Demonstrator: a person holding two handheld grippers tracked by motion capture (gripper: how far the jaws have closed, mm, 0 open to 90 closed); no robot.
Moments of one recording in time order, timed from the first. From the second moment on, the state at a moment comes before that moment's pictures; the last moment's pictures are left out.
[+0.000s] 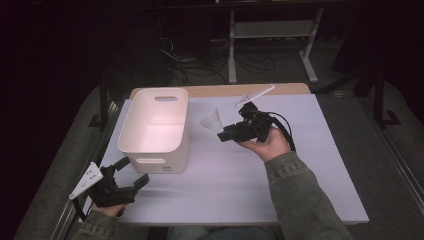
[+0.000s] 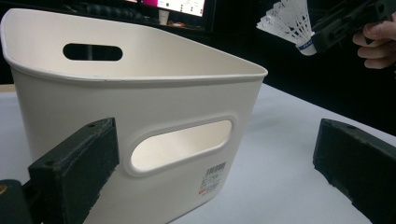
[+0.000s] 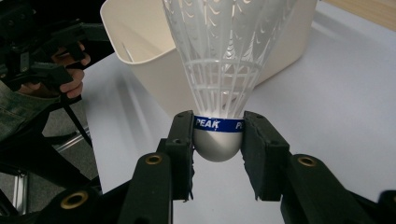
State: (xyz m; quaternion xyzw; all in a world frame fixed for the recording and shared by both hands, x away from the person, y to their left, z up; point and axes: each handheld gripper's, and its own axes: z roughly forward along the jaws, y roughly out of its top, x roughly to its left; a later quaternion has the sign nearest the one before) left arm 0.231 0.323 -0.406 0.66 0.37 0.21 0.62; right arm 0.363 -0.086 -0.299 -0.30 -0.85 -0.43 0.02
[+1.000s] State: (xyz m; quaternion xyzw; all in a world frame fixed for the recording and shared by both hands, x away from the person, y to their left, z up) left arm 0.232 0.322 -0.406 0.66 0.37 0.21 0.63; right arm 0.380 -0.048 -0.282 -0.28 -0.85 -0.44 0.03
